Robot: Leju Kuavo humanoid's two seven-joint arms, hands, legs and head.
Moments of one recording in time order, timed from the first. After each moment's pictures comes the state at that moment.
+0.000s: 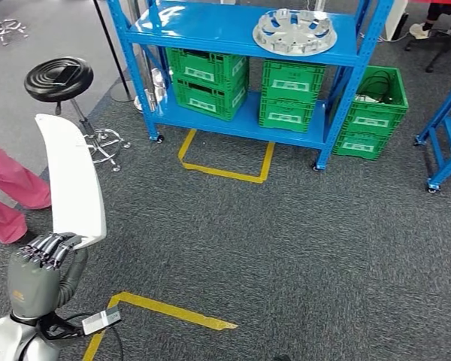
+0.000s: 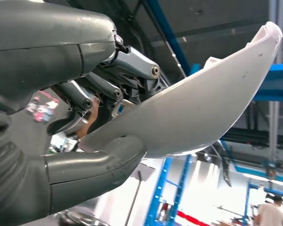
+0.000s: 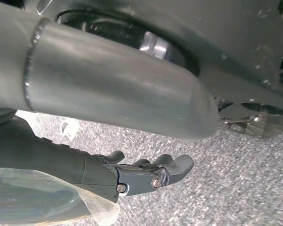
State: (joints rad) left arm 0.03 -0.01 0.00 -1.61 -1.20 0.70 -0.65; right arm -0.05 0.14 0.34 -0.16 -0.12 -0.23 0.05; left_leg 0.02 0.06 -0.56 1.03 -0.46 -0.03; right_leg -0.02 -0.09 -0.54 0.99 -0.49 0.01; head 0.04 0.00
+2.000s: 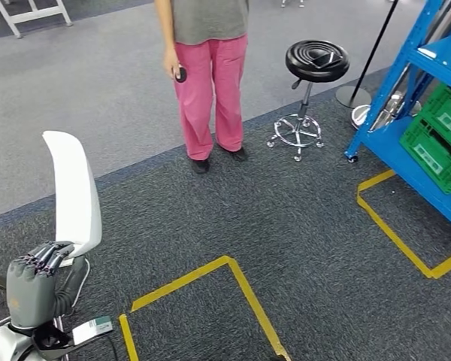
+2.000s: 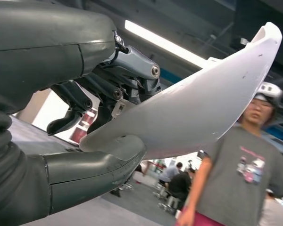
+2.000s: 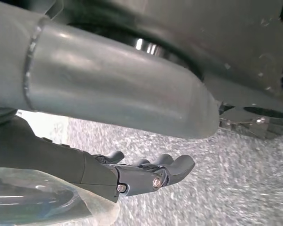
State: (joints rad) left arm 0.07 0.10 -0.12 -1.62 -1.05 0.70 -0.55; right arm -0.05 0.15 0.34 -0.17 -0.12 -0.24 0.09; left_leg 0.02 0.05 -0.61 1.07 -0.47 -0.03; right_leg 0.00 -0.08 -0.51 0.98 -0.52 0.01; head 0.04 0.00
